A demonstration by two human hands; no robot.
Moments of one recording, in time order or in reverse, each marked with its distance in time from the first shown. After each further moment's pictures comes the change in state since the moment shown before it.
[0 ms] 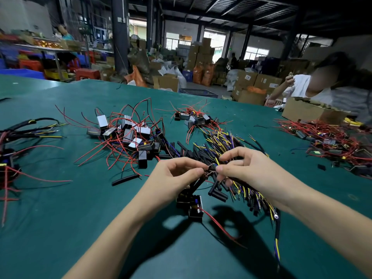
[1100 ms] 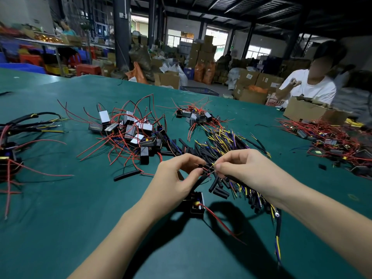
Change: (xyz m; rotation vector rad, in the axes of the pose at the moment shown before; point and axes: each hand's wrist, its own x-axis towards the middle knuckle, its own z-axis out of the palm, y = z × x) left_hand -0.002 -0.009 0.006 0.399 0.146 0.236; right_hand 0.004 -0.002 0.011 -0.061 0.020 0.013
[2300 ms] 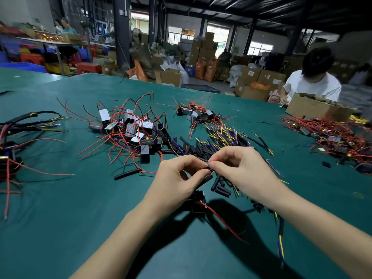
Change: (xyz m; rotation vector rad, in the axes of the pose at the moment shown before) left_hand -0.001 0.001 0.005 -0.082 0.008 -0.021; right_hand 0.004 0.007 0.012 -0.135 0.090 -0.276
